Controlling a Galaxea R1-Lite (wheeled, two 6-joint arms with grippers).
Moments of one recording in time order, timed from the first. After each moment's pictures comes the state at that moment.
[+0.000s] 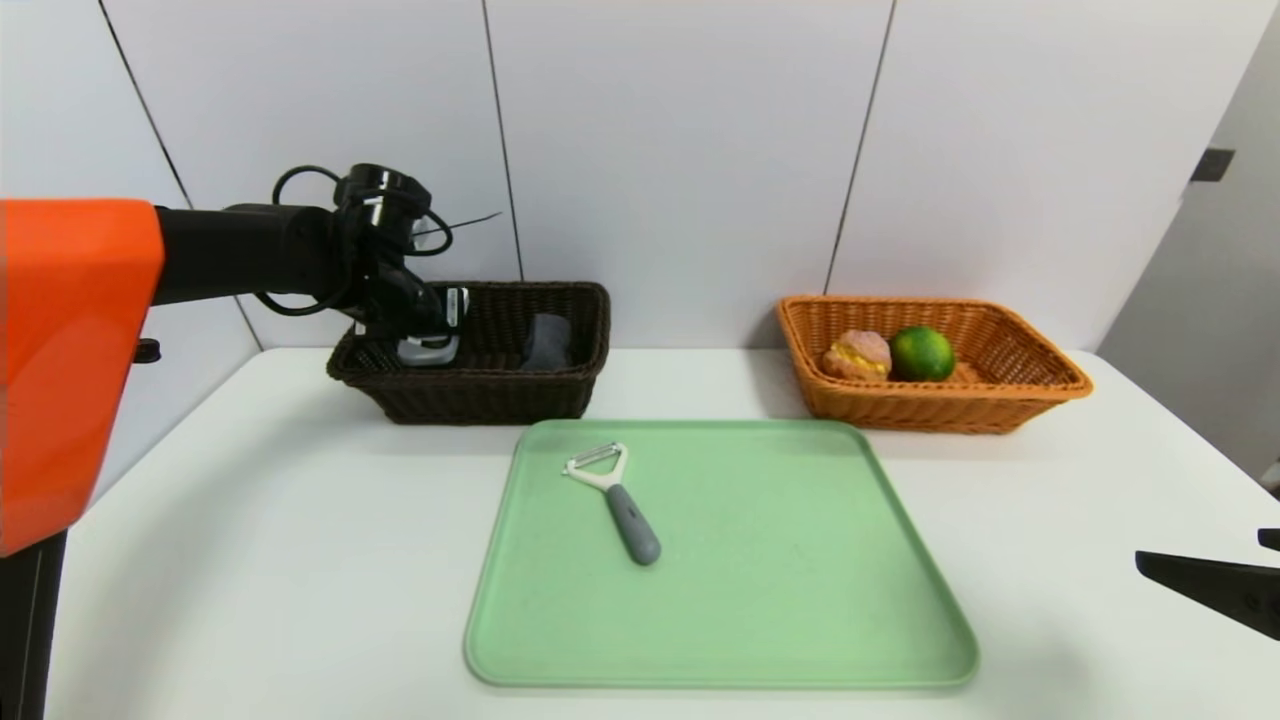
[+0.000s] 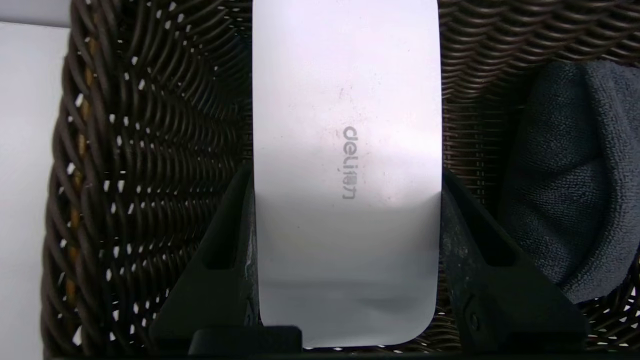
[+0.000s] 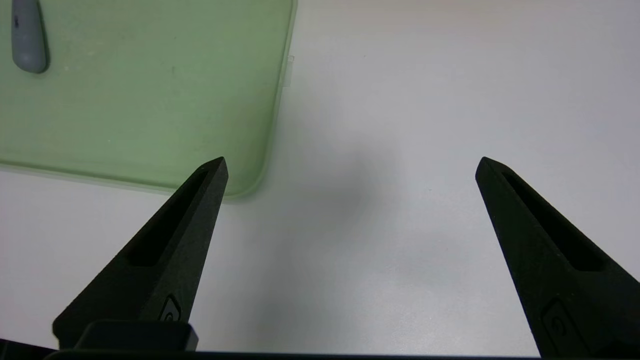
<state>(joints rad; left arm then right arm) -0.18 2.20 -1.91 0.37 0.14 -0.20 0.13 0.97 -0.76 0.41 0.03 0.03</state>
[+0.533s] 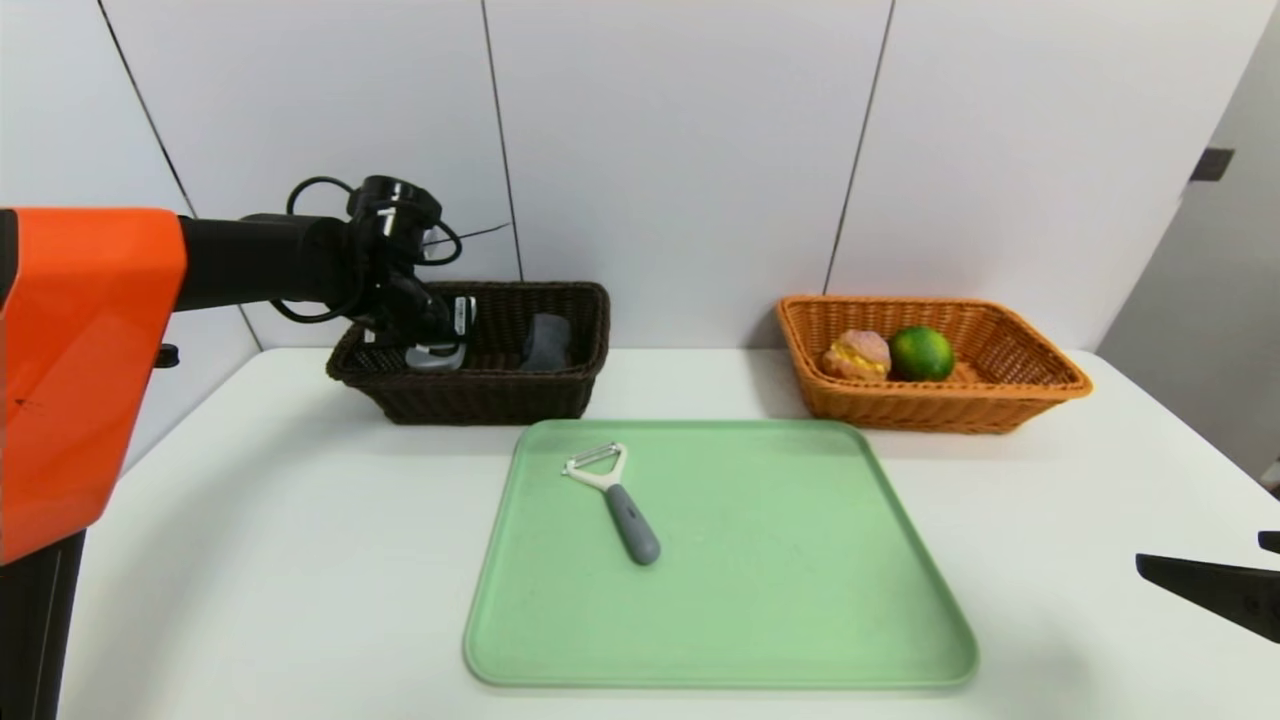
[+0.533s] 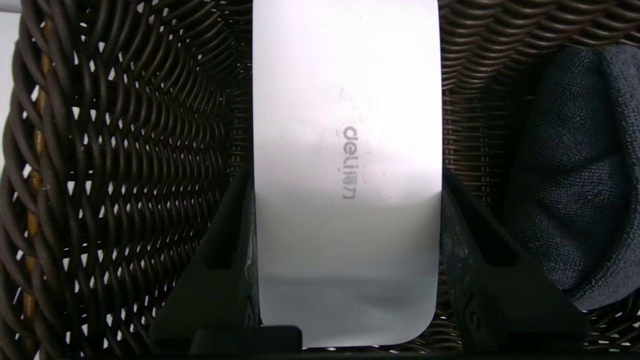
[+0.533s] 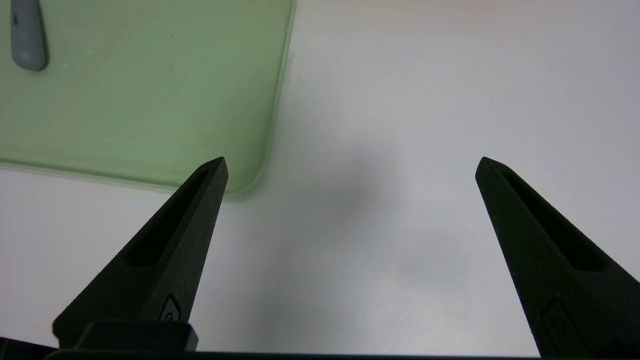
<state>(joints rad) -0.18 2.22 -1.91 0.37 0.14 -0.21 0.13 0.97 -0.76 0.41 0.03 0.03</state>
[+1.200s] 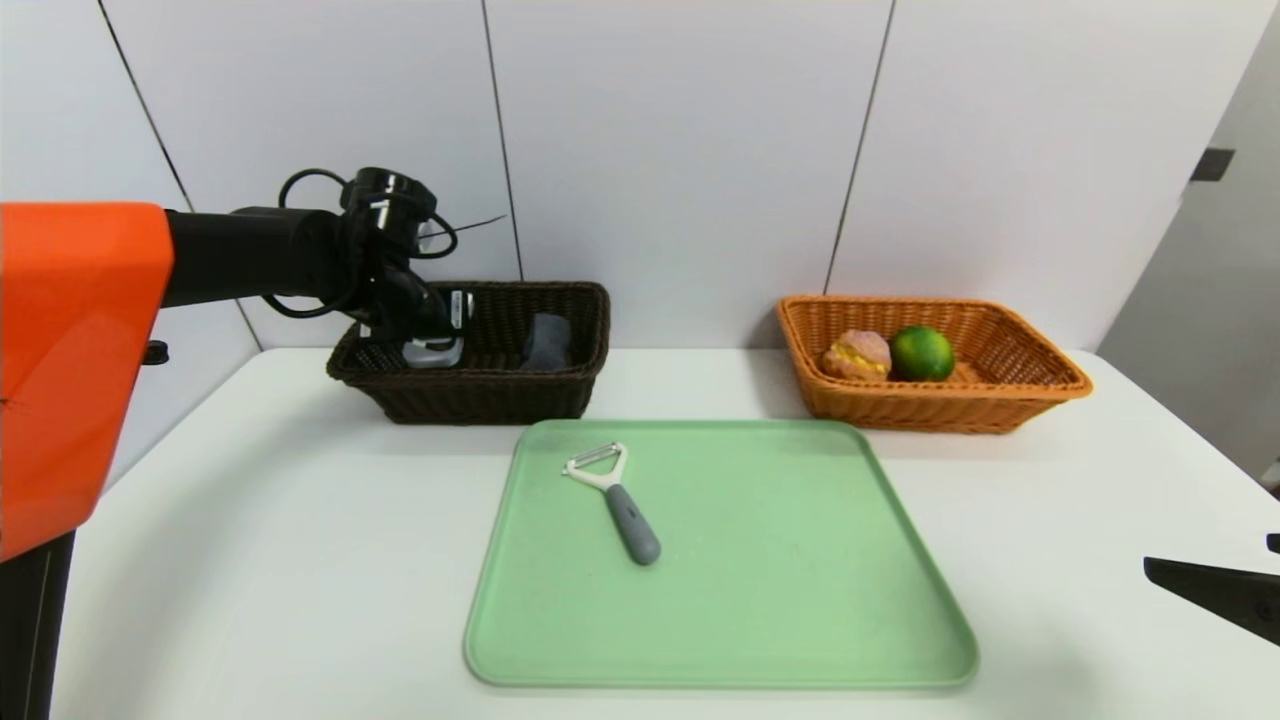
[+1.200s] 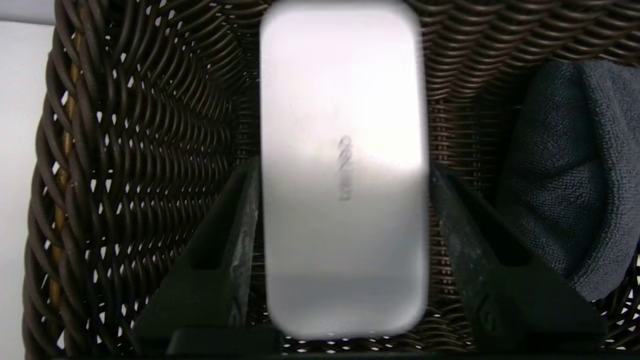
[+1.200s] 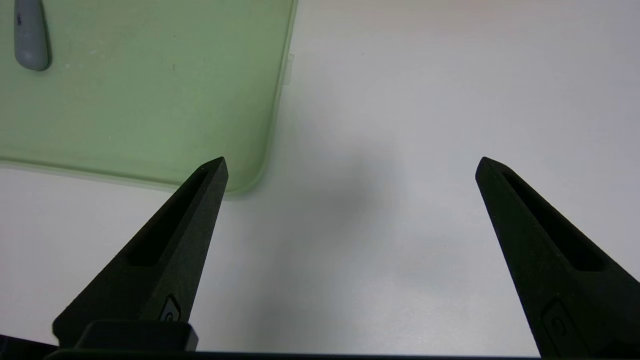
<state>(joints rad) -0.18 2.20 -1.91 0.37 0.14 -0.21 0.13 0.94 -0.75 0.42 0.03 0.03</state>
